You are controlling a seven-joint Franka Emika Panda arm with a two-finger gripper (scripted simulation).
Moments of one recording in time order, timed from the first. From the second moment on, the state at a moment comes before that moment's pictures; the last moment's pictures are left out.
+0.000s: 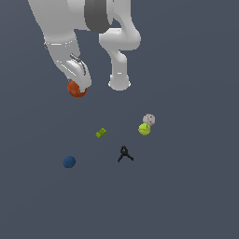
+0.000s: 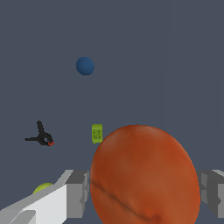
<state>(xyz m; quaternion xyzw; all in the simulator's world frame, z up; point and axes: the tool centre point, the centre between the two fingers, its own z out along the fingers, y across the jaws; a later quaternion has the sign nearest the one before) -0.105 -0.172 0.316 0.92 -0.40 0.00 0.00</state>
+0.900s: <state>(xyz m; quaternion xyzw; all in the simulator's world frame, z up) -0.106 -0.238 0.409 0.92 -0.40 0.00 0.00</state>
